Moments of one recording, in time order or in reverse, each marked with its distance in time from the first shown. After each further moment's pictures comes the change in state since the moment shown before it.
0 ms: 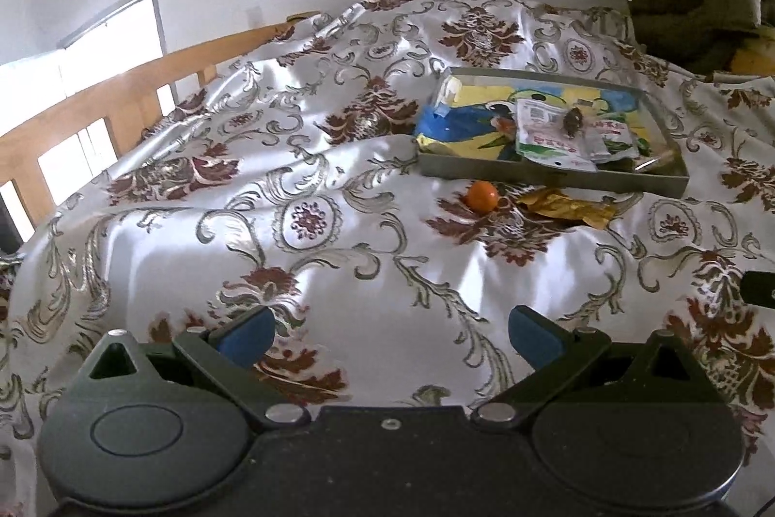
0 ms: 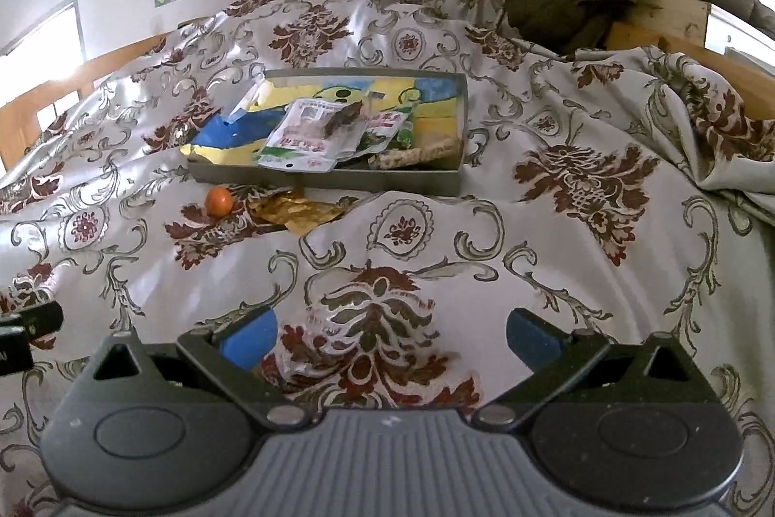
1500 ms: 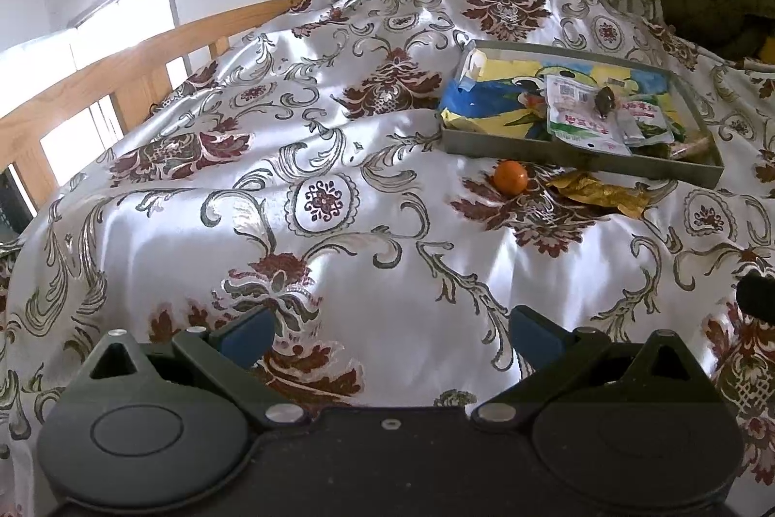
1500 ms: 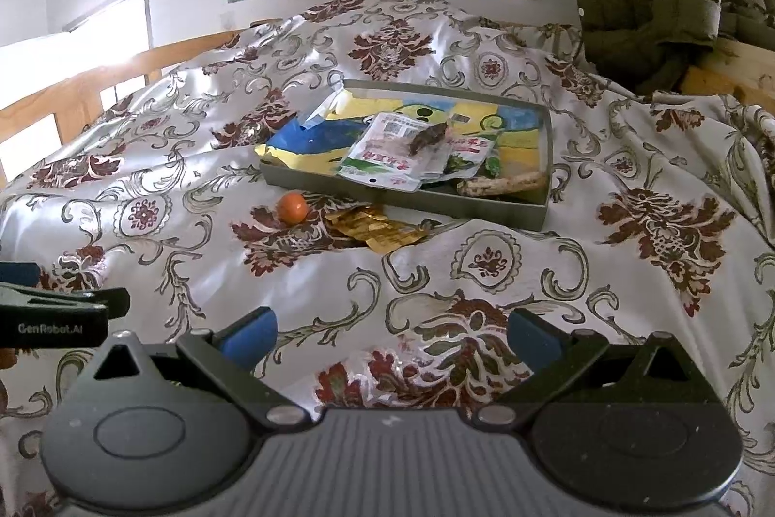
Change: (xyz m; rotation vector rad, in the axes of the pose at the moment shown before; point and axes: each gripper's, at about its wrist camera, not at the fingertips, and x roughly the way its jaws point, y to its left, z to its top) left arm 0.027 0.003 0.007 -0.024 0.073 0.041; right arm 0.007 0.035 0.005 -0.113 -0.058 0.129
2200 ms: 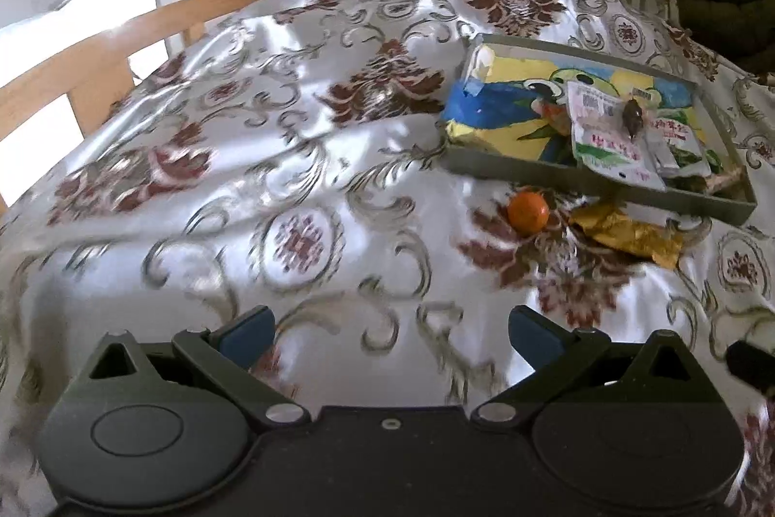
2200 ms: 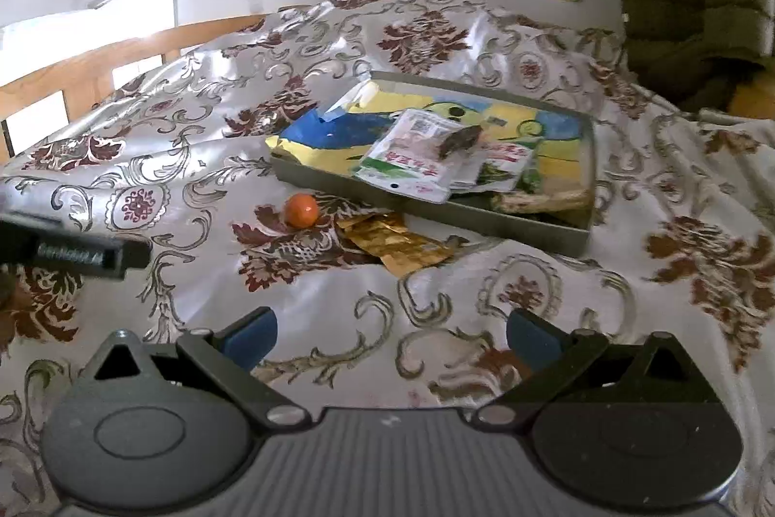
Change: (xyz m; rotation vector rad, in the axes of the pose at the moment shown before) left arm 0.074 0.006 0.050 -0.012 0.038 -0.049; right arm 0.061 0.003 0.018 -0.089 0.009 0.066
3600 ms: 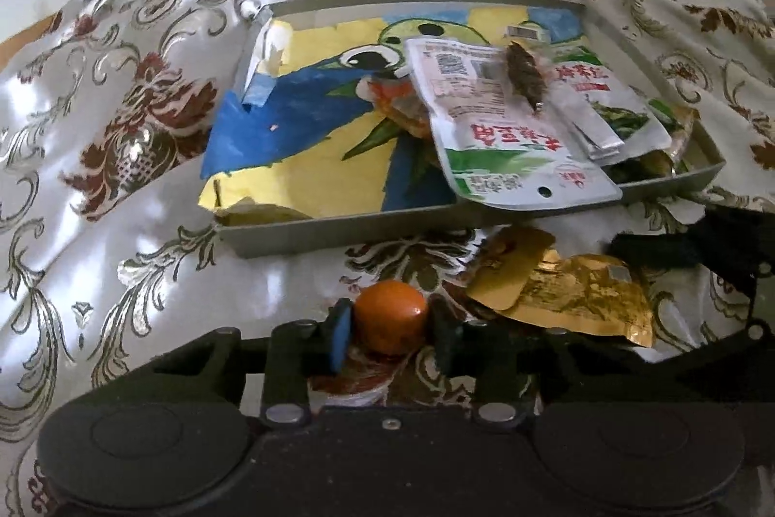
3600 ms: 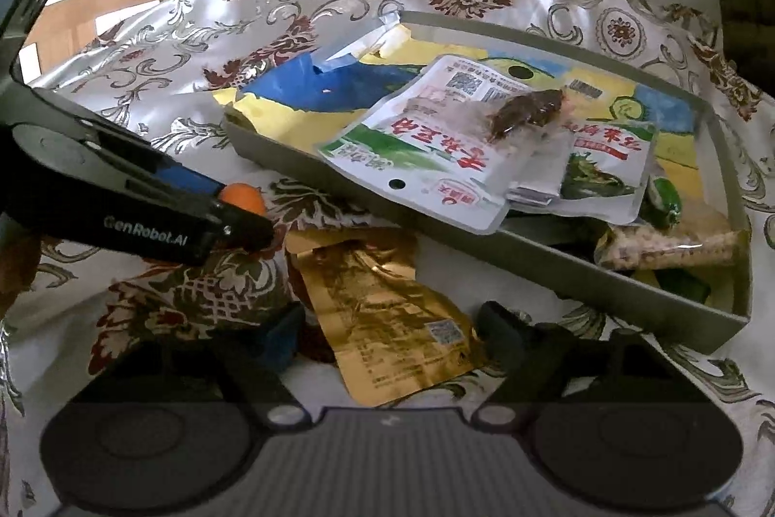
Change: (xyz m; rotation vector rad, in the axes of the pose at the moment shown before) left arm 0.137 -0.077 0.061 0.305 0.055 -0.335; right arm 0.156 -0.021 0.026 -0.087 0.070 0.092
